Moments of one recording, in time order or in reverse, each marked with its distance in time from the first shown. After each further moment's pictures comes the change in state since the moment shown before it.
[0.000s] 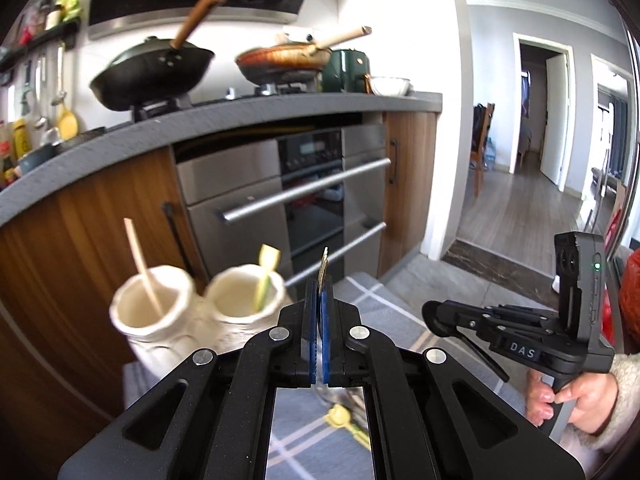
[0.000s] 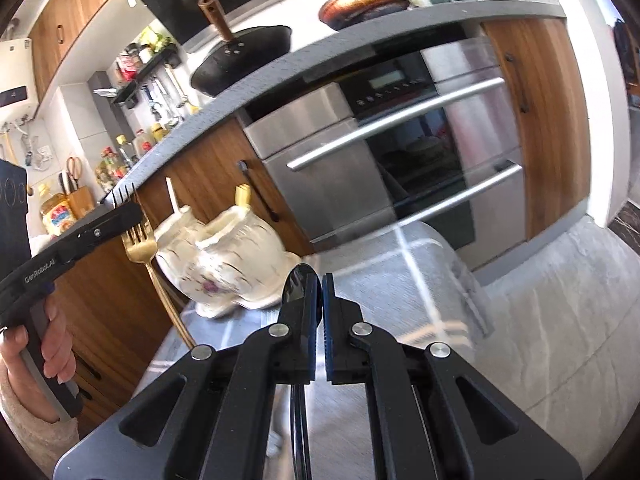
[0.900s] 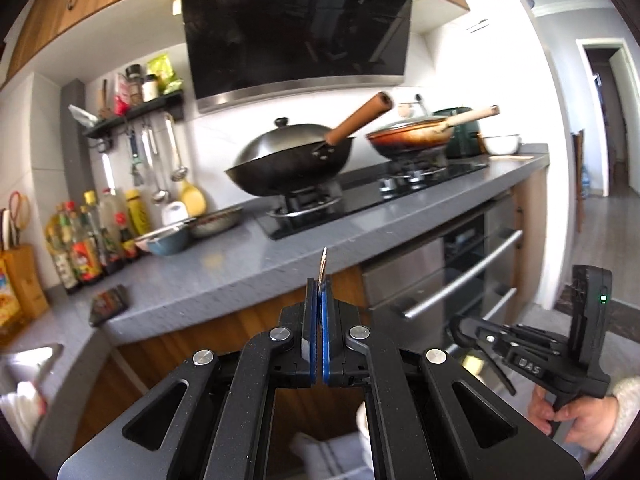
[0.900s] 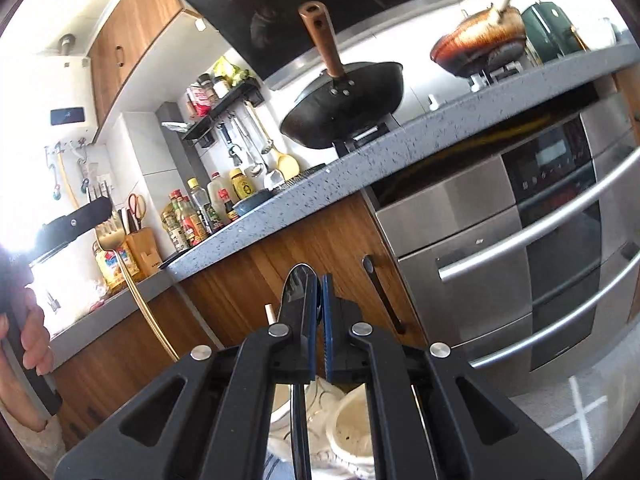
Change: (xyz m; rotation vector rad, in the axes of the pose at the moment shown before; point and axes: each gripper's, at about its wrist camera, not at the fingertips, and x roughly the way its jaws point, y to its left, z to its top) left arm -0.066 0.131 0.110 0.041 -0.162 0.426; right arm 0.122 0.110 0.106 -0.044 -0.162 0.289
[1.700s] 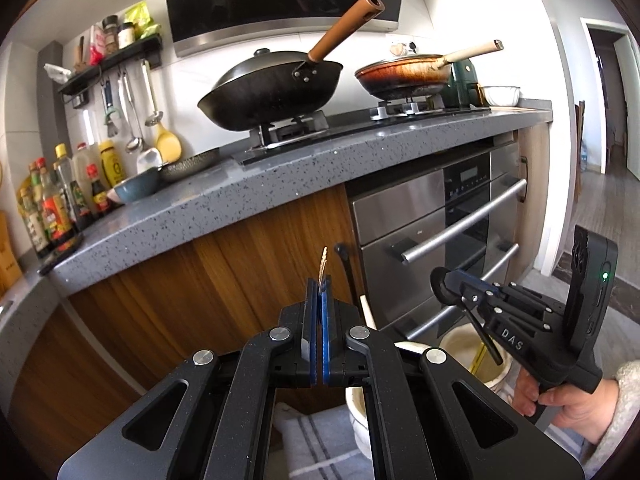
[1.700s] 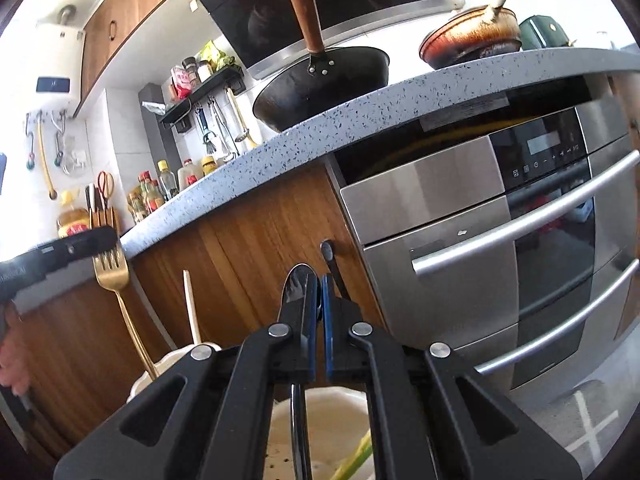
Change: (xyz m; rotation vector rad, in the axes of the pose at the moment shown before) left arm 0.064 -0.023 -0.069 0.000 0.150 -0.059; right arm 0.043 -0.025 -0.040 -0.110 -0.037 -0.106
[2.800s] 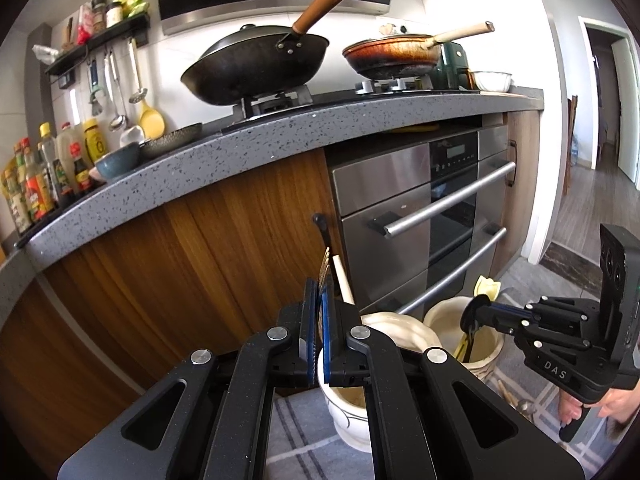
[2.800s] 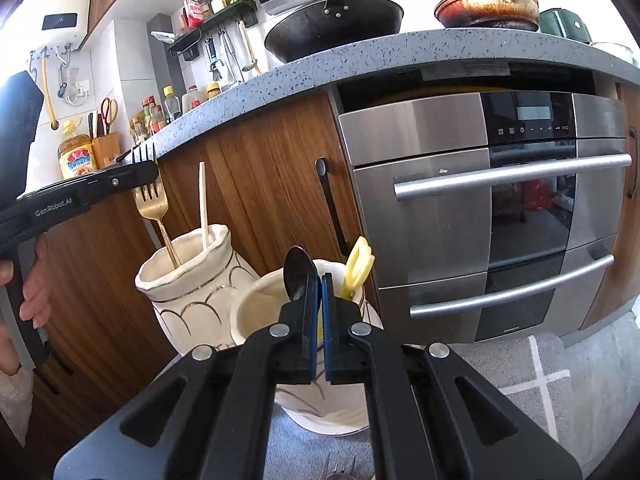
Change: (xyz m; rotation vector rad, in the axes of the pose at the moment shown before) left arm 0.017 -0.011 -0.021 -0.023 0.059 -0.051; right arm -0.039 0.000 -0.023 -0.104 0.250 -0.026
